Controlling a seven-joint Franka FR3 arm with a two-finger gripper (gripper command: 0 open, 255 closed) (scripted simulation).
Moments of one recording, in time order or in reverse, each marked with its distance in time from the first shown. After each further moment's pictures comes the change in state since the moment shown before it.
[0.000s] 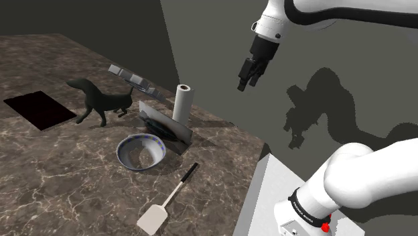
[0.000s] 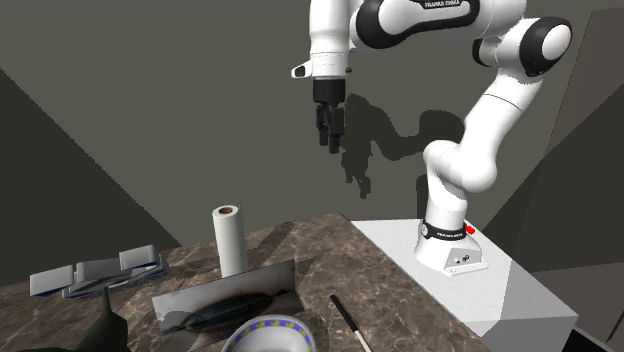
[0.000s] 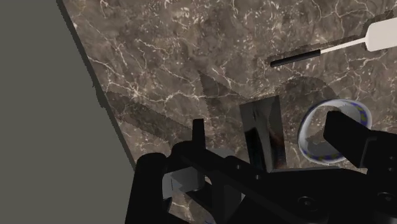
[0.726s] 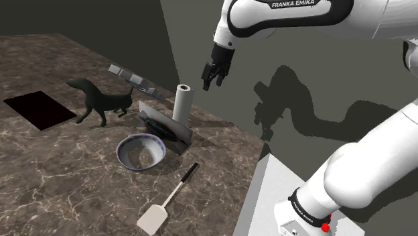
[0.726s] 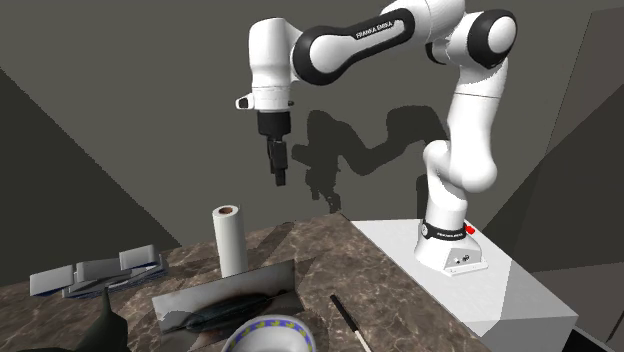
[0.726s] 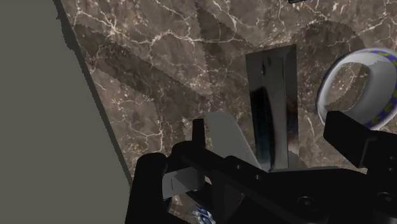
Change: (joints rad) arm 0.002 0.418 0.039 0.226 -0.042 0.189 0.001
